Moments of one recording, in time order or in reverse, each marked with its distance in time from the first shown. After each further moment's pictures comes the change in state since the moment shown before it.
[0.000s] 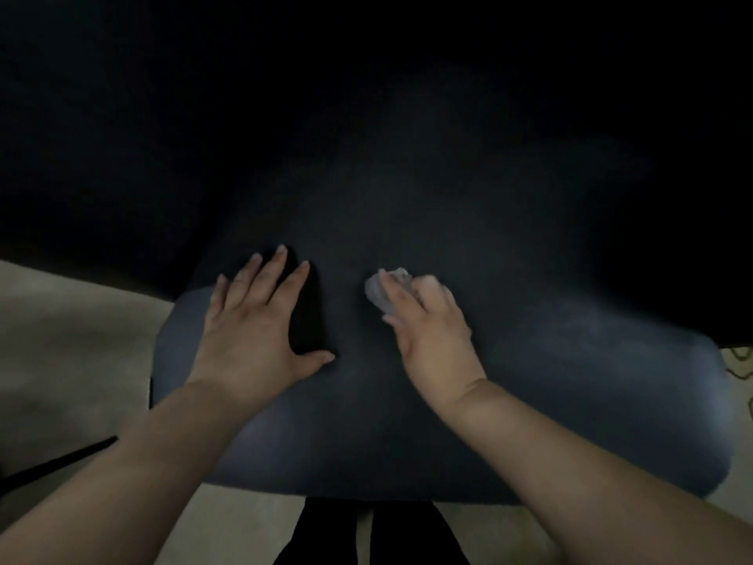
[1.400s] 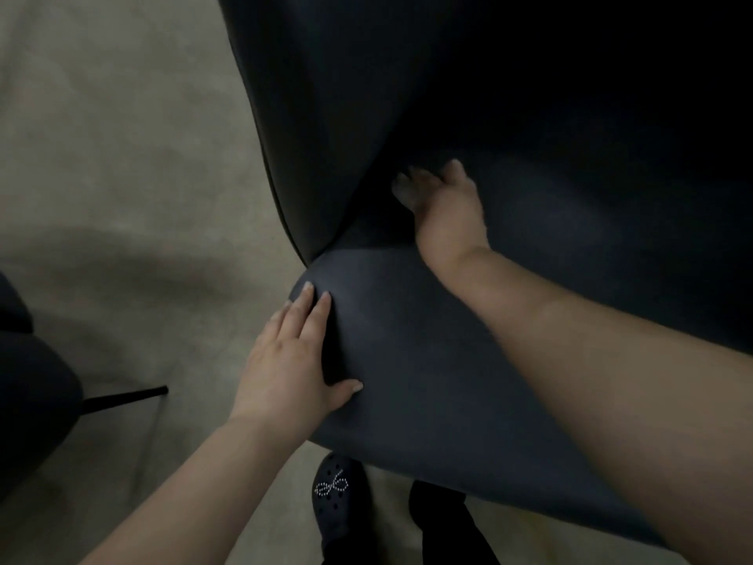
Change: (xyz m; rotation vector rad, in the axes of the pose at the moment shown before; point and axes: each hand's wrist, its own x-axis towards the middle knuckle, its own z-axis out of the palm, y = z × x) left_hand -0.082 -0.105 0.057 -0.244 0.075 -0.182; right_hand 0.139 -0.107 0.083 -0.104 0.022 -0.059
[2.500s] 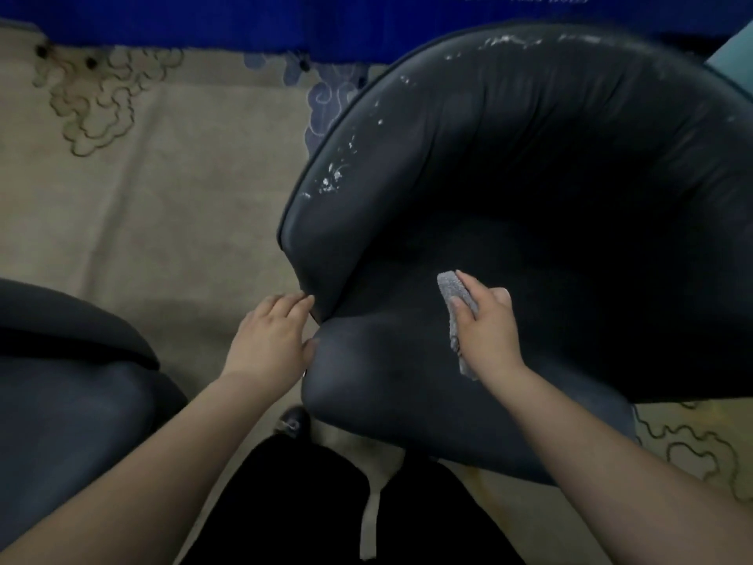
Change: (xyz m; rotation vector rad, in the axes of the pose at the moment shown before) left_hand -0.070 0.106 -0.267 0.276 0.069 0.074; right_hand -0.116 -0.044 -0.310 0.635 0.001 0.498
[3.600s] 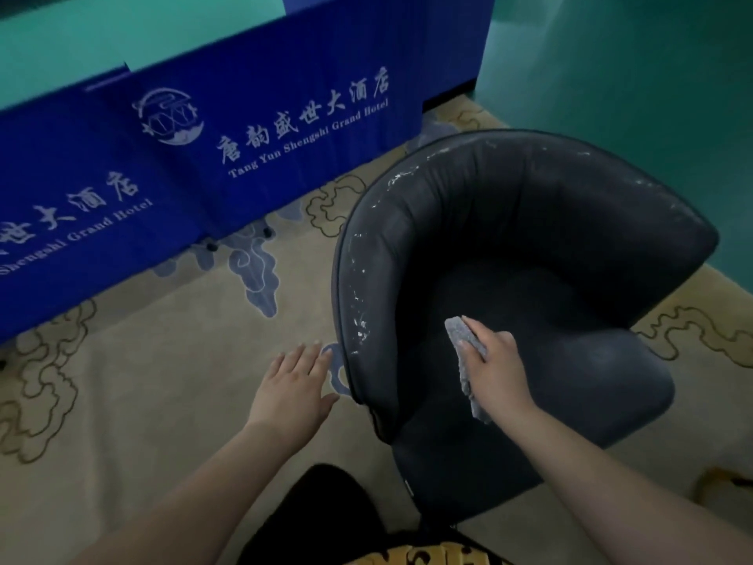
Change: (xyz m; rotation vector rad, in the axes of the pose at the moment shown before) left_hand 0.139 -0.113 -0.148 0.365 -0.005 0.654; right_hand -0.035 -0.146 0.072 0.226 0.475 0.243
